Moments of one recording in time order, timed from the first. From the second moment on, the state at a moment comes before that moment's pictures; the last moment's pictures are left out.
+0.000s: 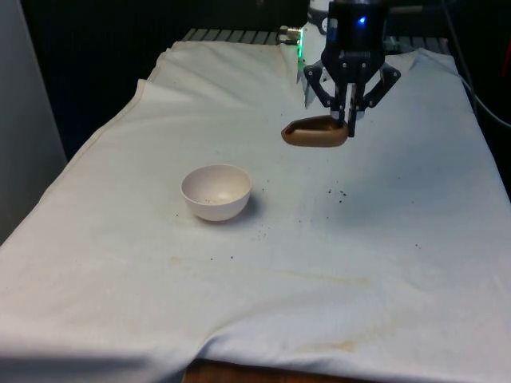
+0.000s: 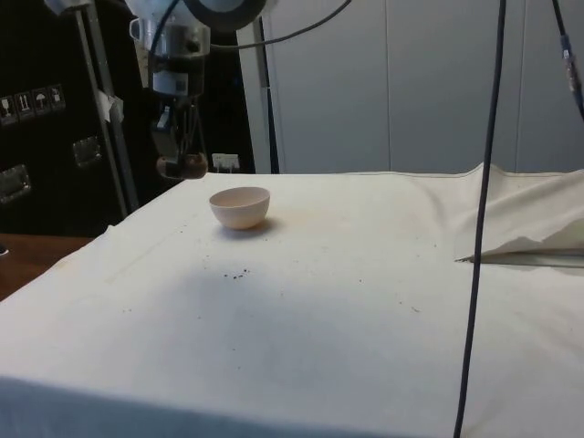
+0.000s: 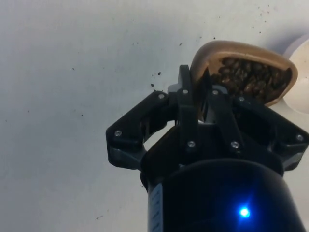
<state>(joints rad) -0.02 0.35 0.09 -1.95 -0.11 2.53 -0.03</state>
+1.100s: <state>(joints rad) -0.03 0.34 -0.04 -1.95 0.14 2.52 -0.29</state>
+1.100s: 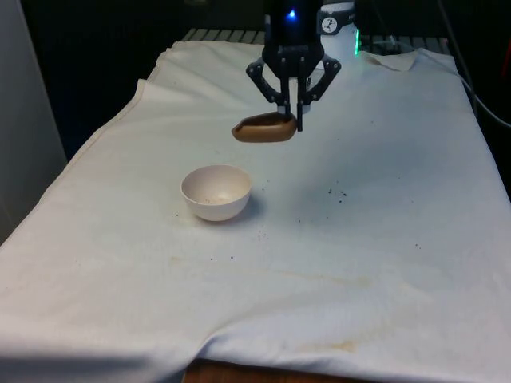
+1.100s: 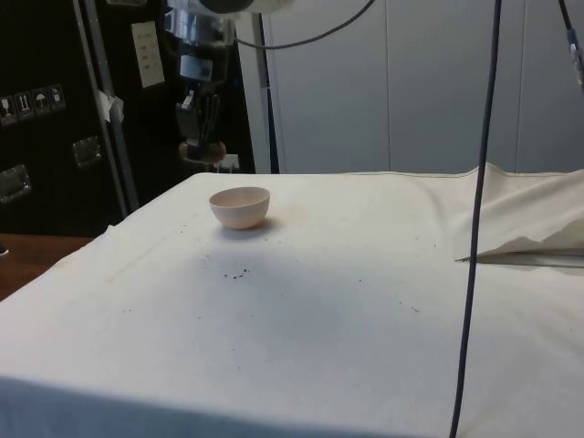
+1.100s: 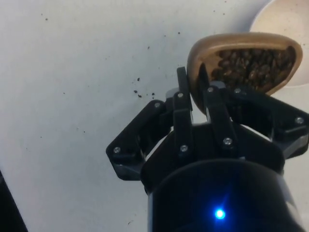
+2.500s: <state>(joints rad) -0.04 0.43 -0.19 -1.83 0.49 2.39 -0.60</state>
